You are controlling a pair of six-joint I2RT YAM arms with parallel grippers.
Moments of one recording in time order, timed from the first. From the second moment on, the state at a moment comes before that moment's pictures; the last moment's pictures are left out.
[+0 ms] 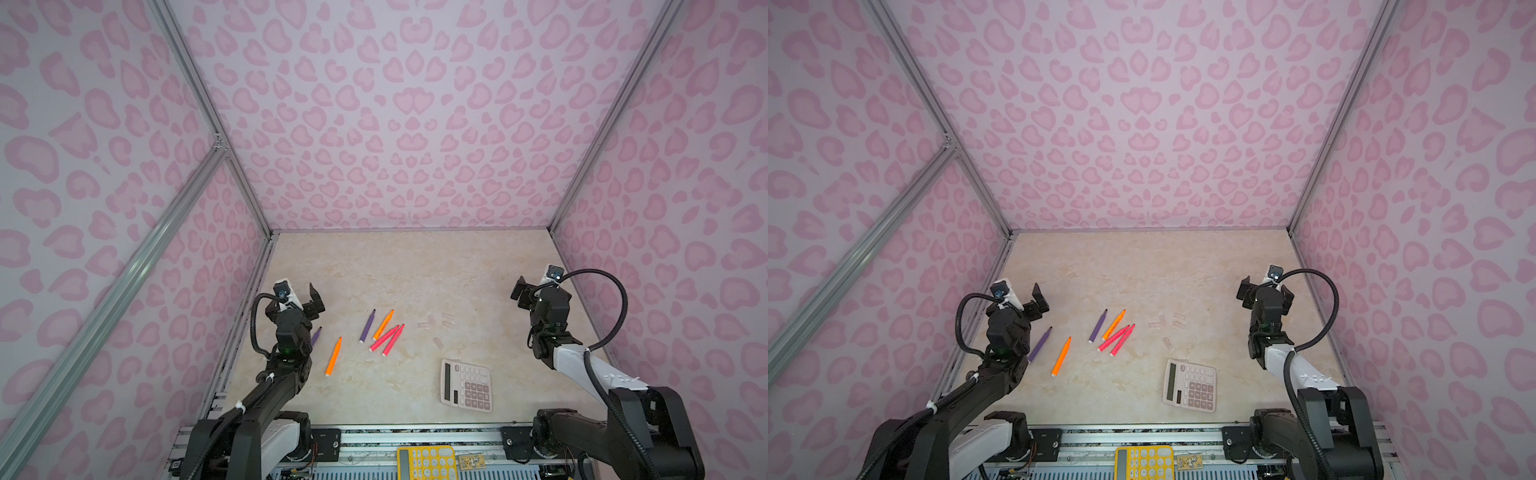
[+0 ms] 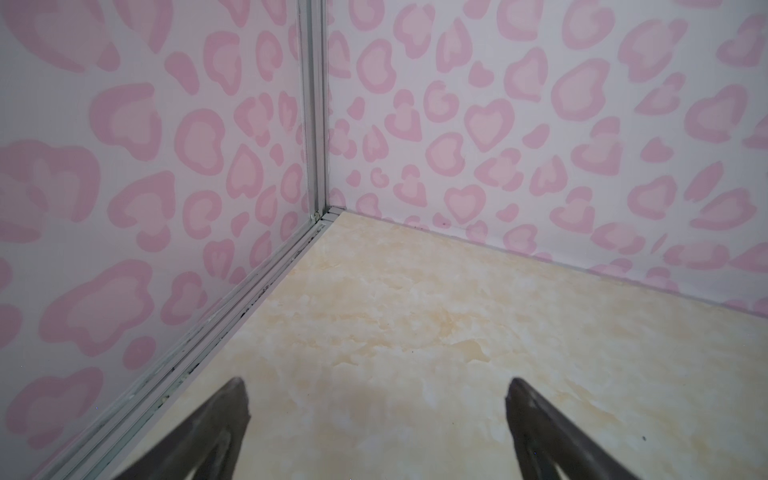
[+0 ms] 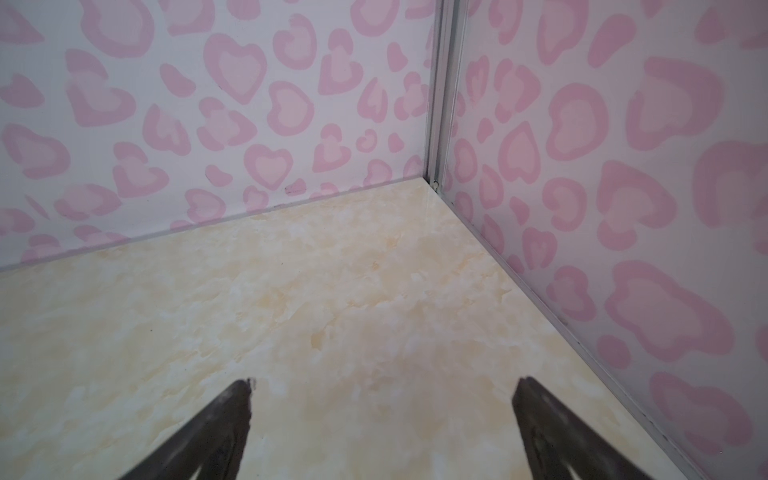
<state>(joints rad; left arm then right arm) -0.08 0.98 0.29 0.60 -0.35 -0.17 0.03 1.17 0.46 0.43 0.33 0.18</state>
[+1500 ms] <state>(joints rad) -0.61 0.91 0.47 -0.31 -0.02 -0.47 -0.07 0.97 0.51 0.07 -0.17 0.67</state>
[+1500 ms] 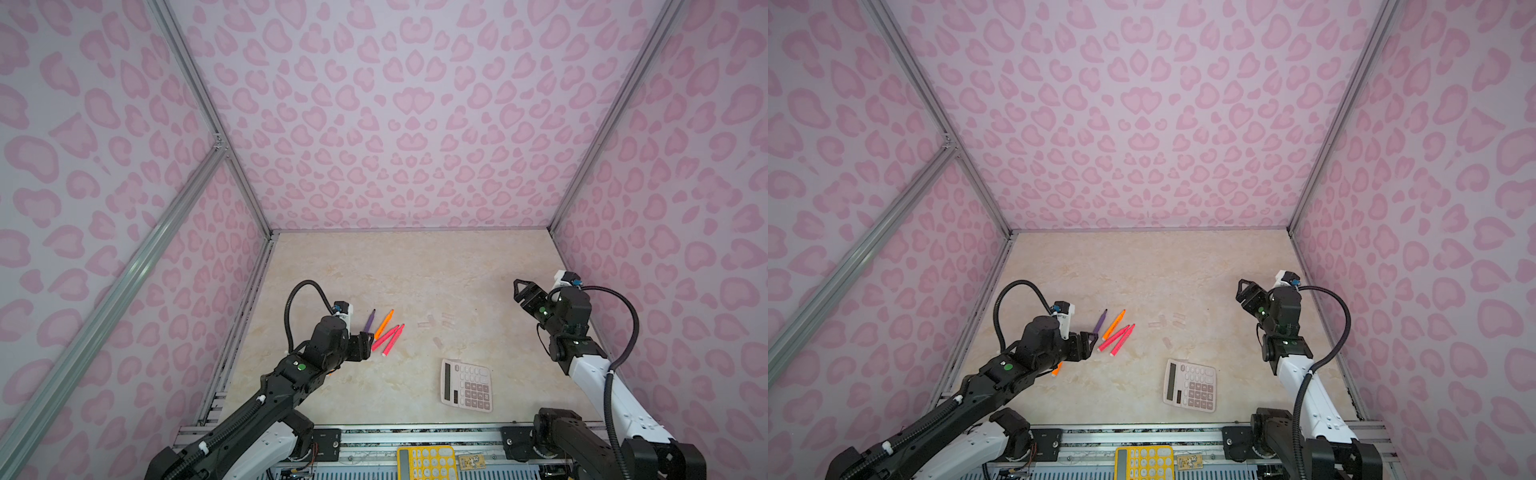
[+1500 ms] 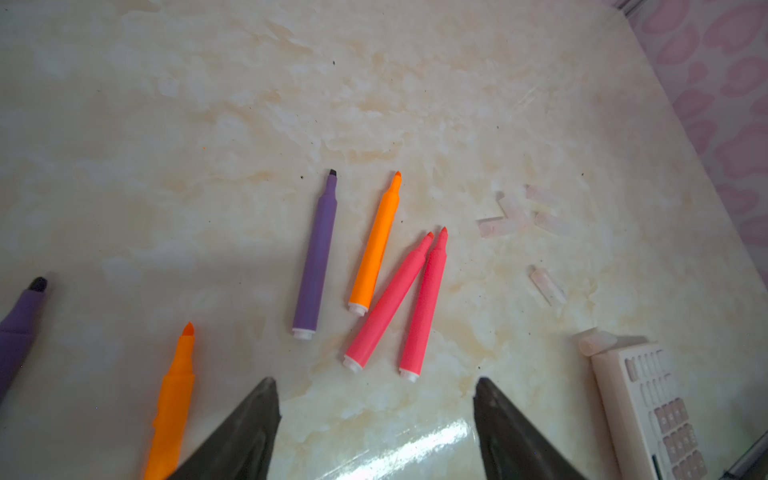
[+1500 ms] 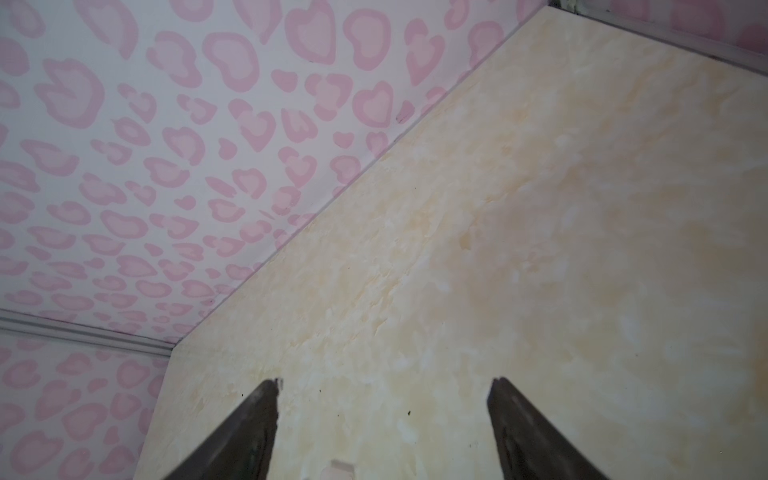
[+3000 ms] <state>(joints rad) -0.89 1.69 0.88 -0.38 -0.30 -0.44 -0.05 0.95 0.53 -0.01 -0.11 0.59</state>
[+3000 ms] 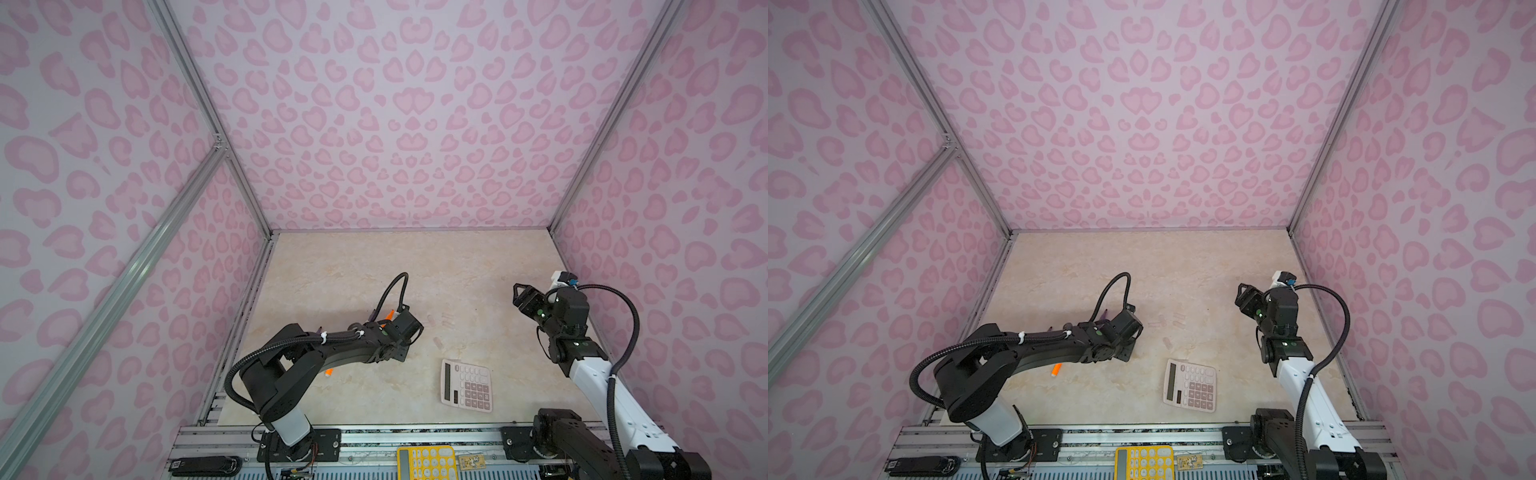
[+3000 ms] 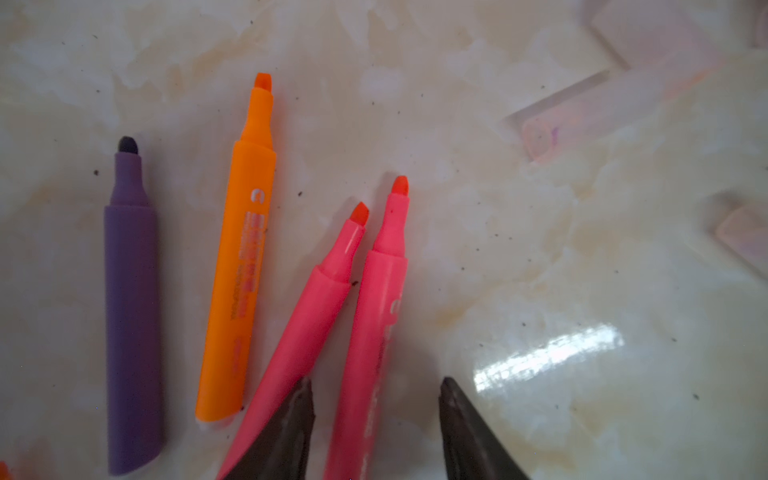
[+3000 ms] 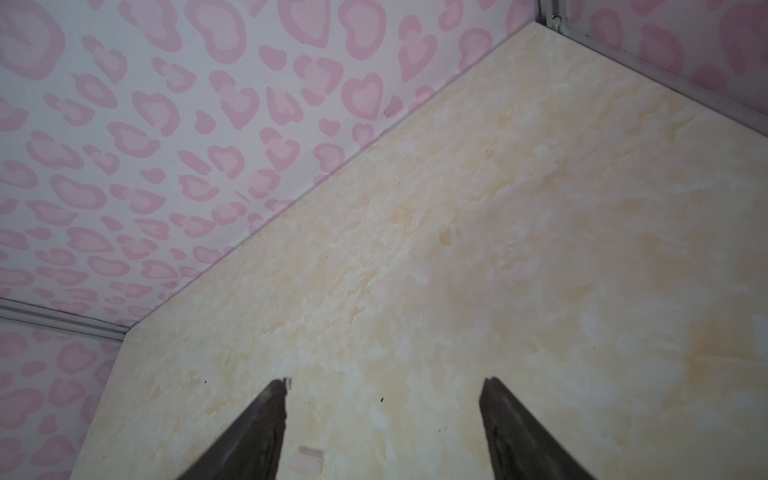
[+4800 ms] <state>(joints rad) -0.85 1.14 0.72 -0.19 -0.41 -0.41 0.64 0.65 0.53 0.07 0.07 0.72</state>
